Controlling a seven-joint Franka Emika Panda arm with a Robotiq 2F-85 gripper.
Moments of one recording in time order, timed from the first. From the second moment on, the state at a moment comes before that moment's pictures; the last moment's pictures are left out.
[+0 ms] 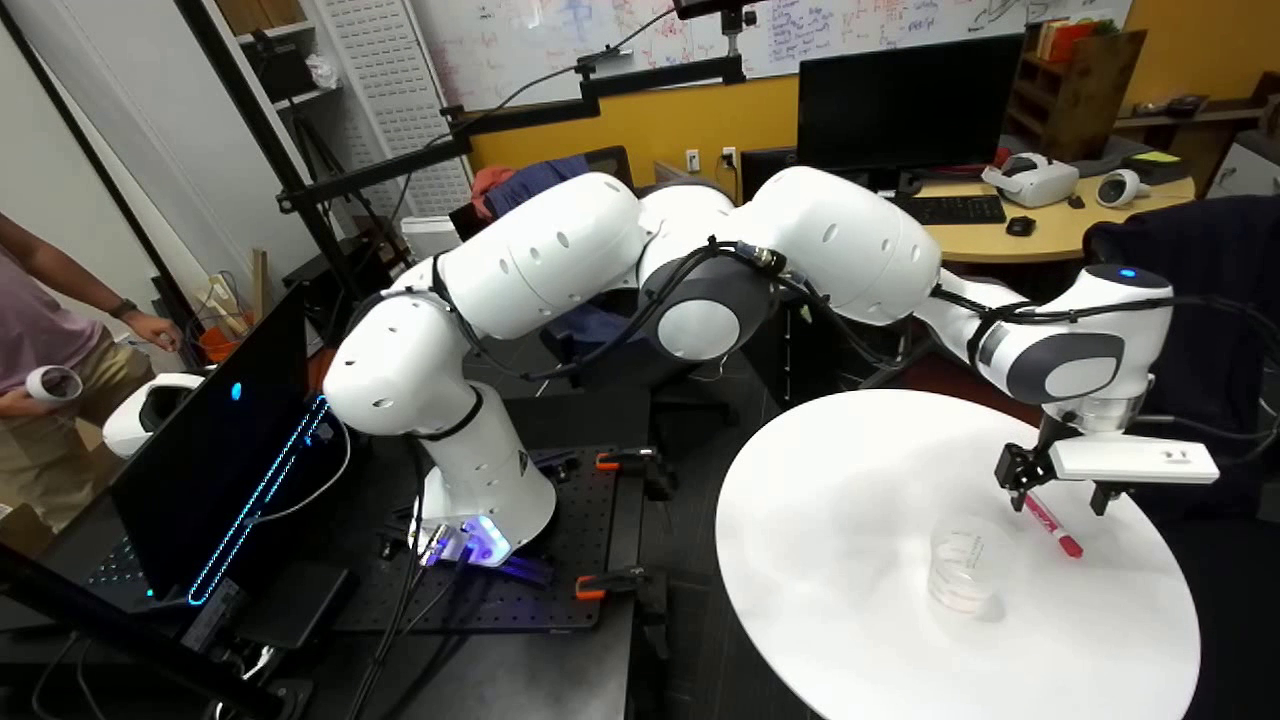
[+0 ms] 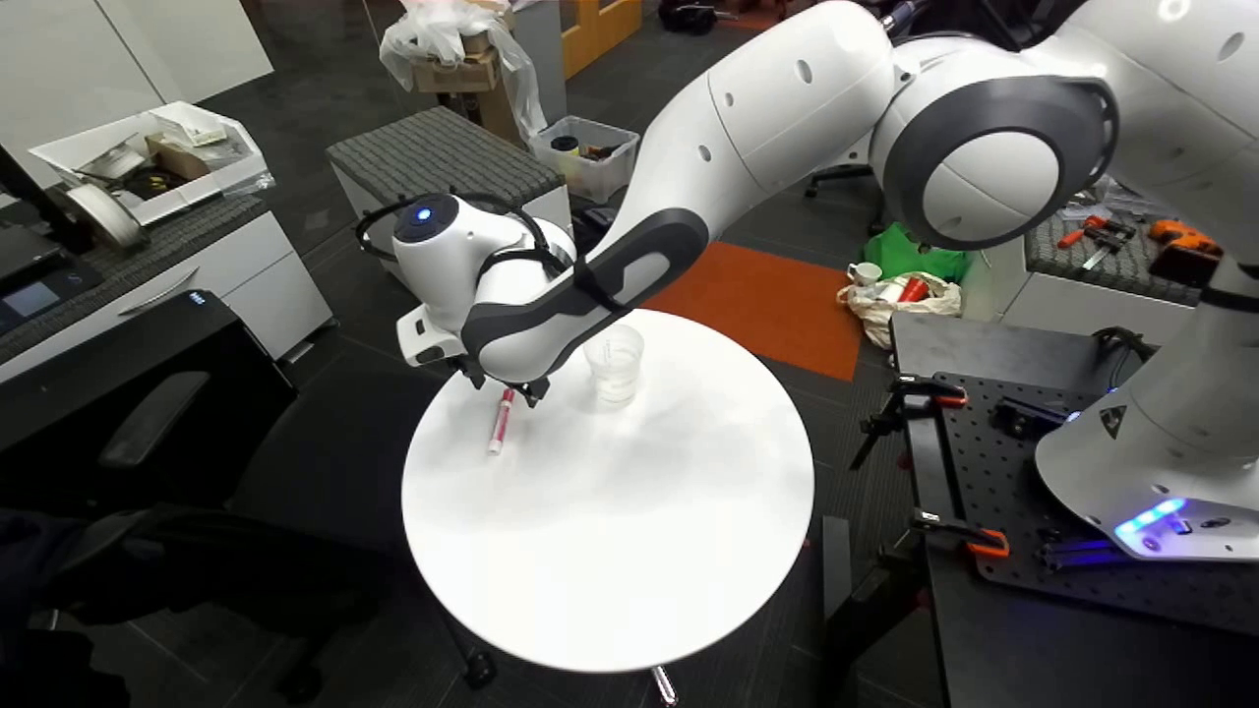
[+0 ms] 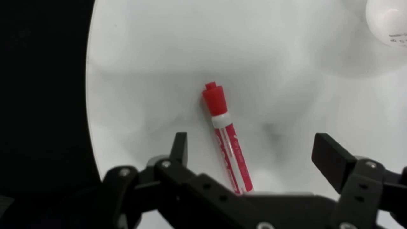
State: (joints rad) arm -0.05 1.15 0.09 -1.08 -0.30 2.24 -1.26
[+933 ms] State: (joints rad) arm -0.02 1.27 0.09 -0.93 -0.30 2.18 -1.26
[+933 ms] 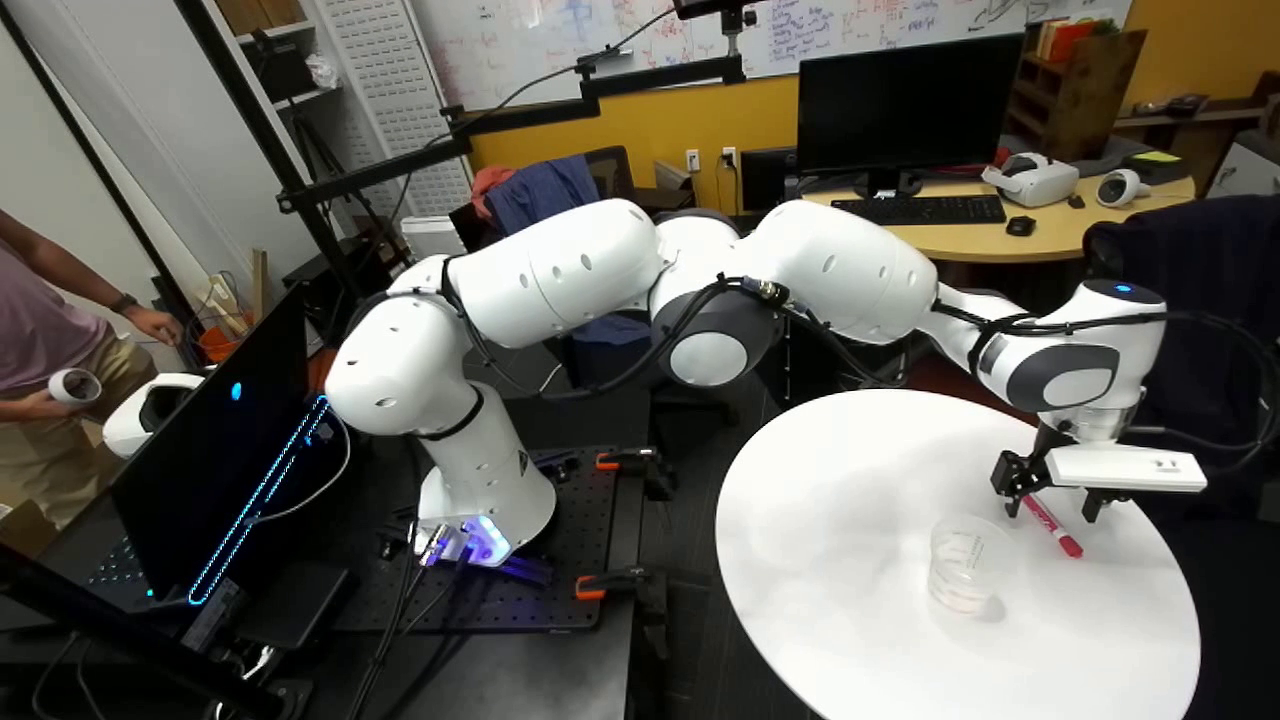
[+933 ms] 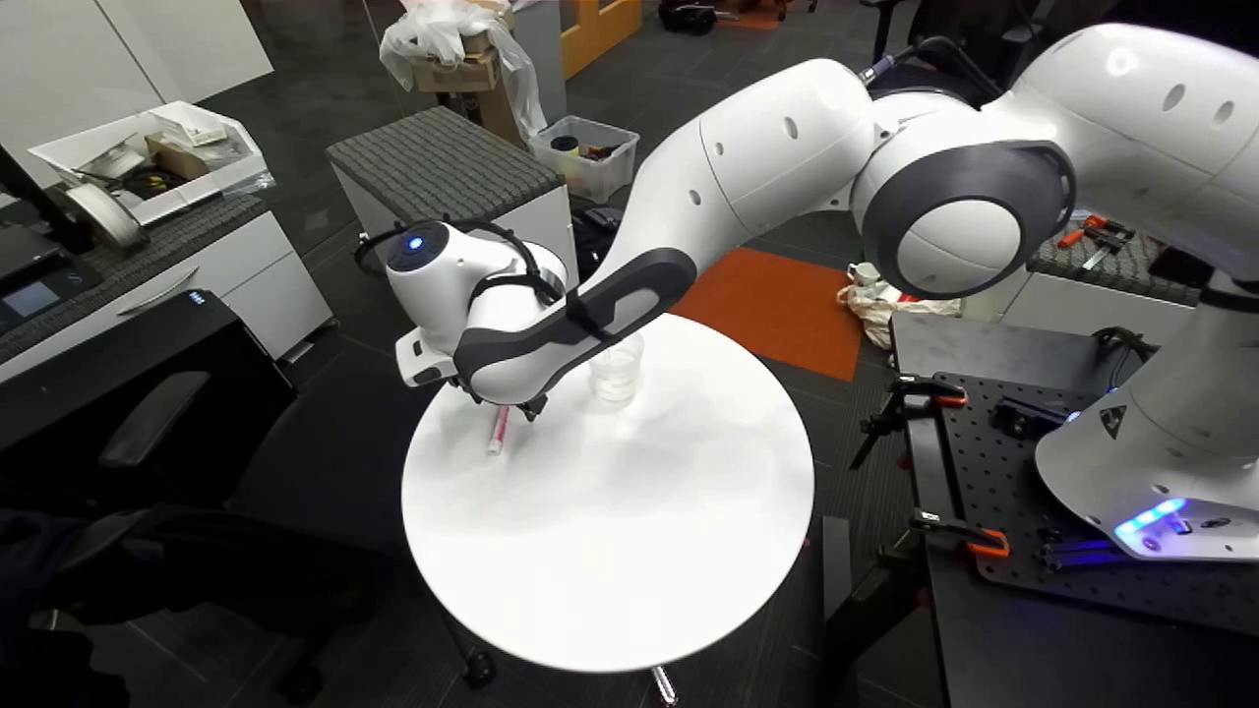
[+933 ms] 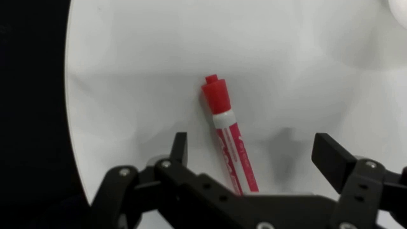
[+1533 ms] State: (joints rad) arm -0.01 1.33 0.09 -0.83 -0.29 2.12 -1.28
